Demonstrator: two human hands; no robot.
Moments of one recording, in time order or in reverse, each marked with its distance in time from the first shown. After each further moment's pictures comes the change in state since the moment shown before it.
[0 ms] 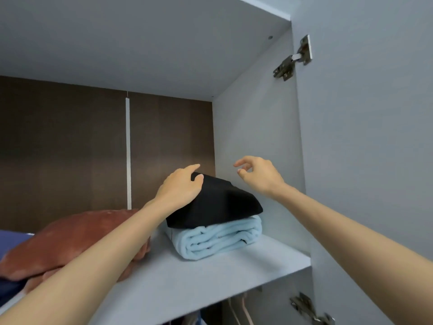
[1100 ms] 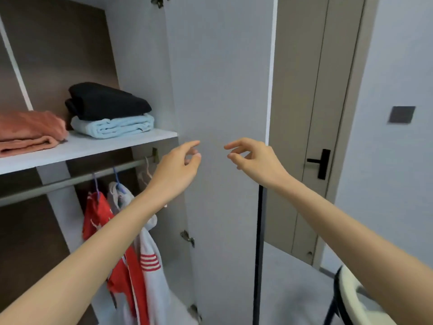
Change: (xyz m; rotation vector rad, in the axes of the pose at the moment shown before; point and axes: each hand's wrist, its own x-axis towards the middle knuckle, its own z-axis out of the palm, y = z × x) left_hand -0.385 0.215 -0.022 -0.497 -0.294 0.191; right_hand -0.449 -0.057 -0.236 0.021 0.001 0.325
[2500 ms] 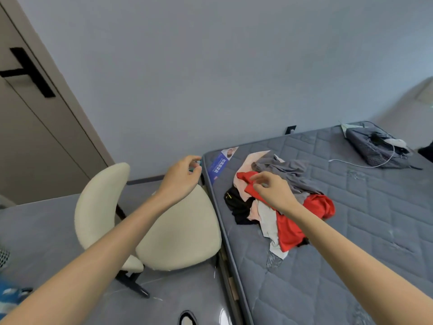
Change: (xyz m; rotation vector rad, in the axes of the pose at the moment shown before) left_hand -0.213 0.380 0.634 -0.323 -1.031 0.288; right_hand -0.554 0.395 -0.423 -0.298 0.481 1.224
